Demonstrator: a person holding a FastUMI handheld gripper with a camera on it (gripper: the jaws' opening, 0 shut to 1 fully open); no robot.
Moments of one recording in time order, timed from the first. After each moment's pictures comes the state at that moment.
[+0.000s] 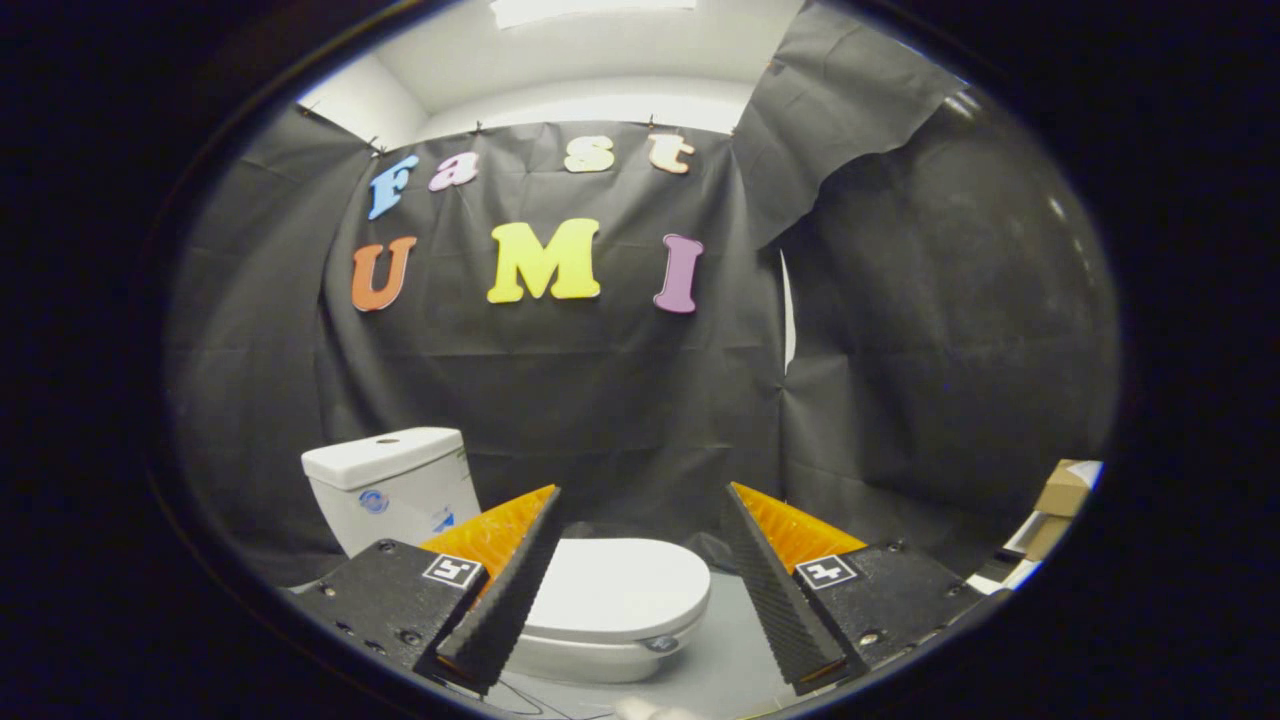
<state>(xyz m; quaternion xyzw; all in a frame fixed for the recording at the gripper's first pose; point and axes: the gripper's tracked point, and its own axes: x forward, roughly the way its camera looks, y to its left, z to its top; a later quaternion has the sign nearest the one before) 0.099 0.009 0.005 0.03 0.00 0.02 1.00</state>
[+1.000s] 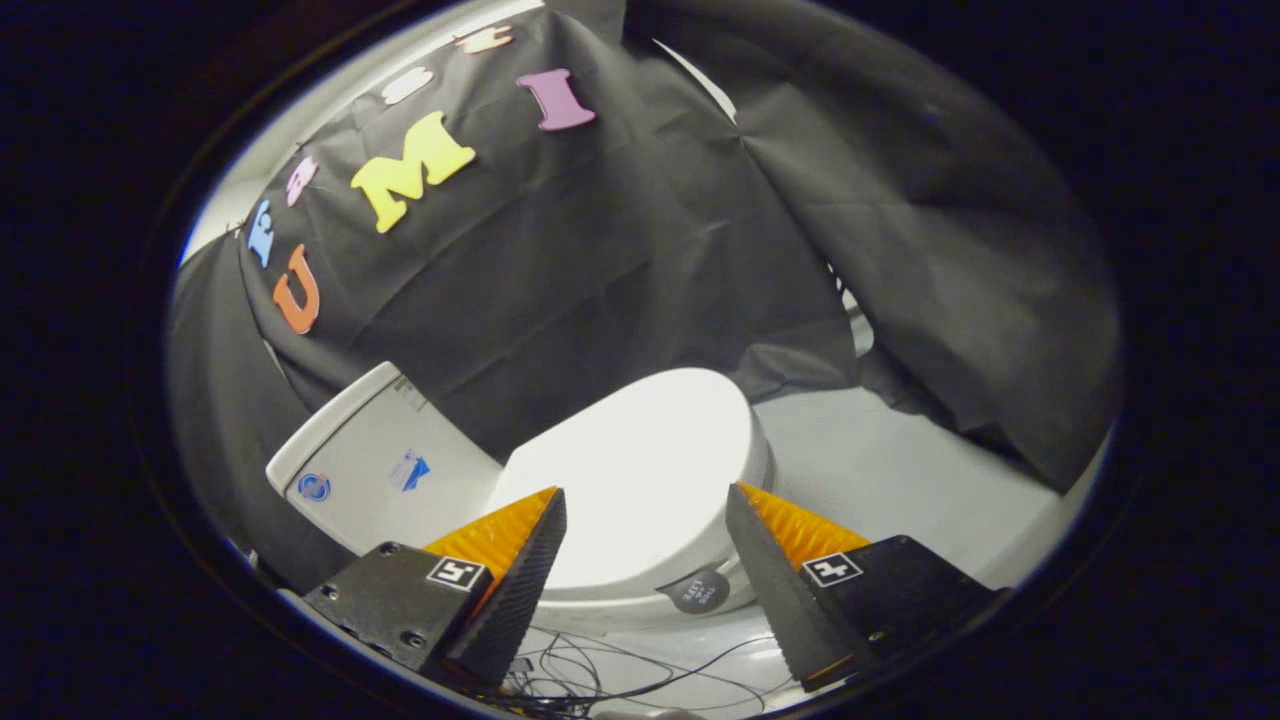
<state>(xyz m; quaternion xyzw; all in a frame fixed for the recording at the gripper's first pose) 0.233 -0.032 -0.253 0.27 0.25 0.07 0.93</state>
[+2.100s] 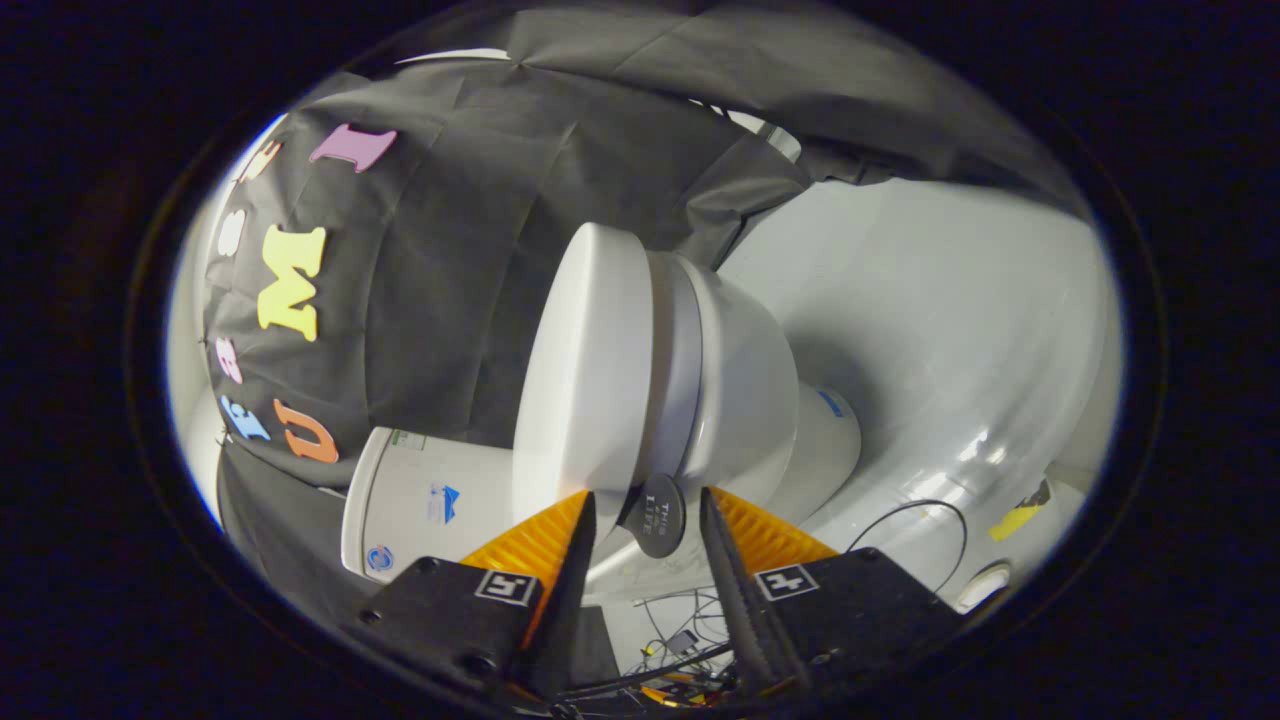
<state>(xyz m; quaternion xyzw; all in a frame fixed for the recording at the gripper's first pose) 0.220 -0.010 -0.359 0.52 0.35 0.08 0.77</state>
